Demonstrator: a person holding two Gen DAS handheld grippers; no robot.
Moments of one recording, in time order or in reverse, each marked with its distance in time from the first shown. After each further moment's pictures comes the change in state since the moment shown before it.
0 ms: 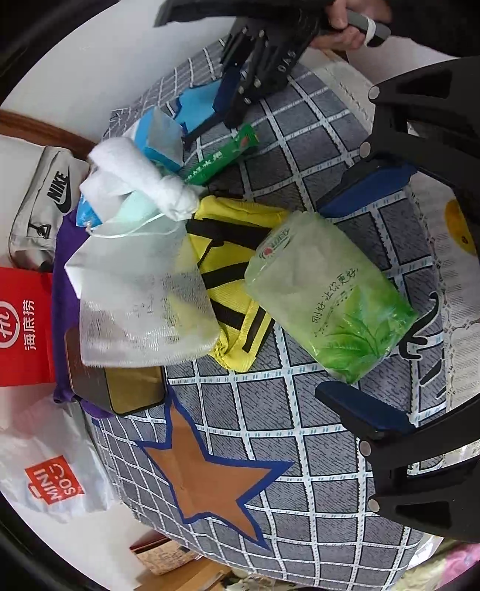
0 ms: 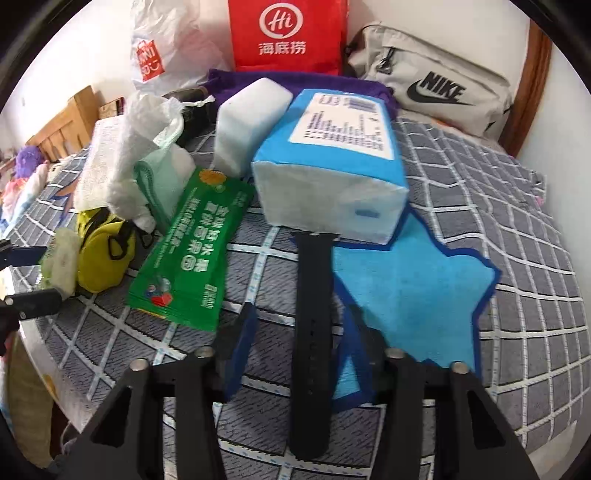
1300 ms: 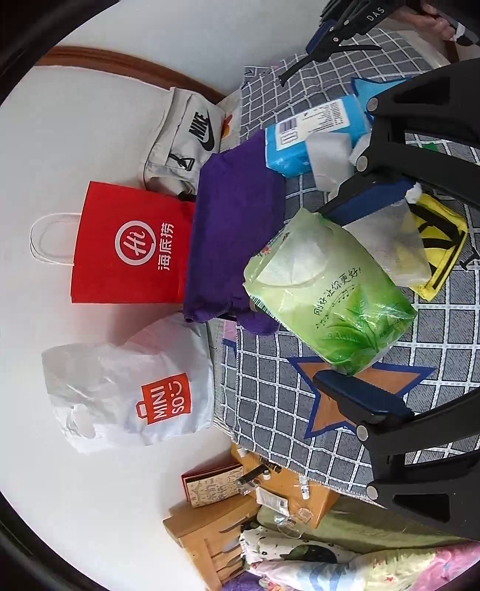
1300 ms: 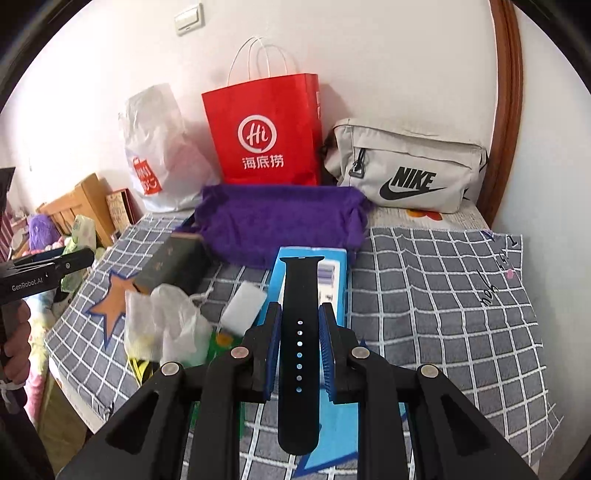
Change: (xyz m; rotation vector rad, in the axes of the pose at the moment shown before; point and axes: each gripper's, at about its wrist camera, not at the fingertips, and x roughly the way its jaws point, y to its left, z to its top) left arm -0.090 0.037 0.130 -0.211 -0.288 0.169; right arm -0.092 -0.048 0.110 0.121 -0.212 0.077
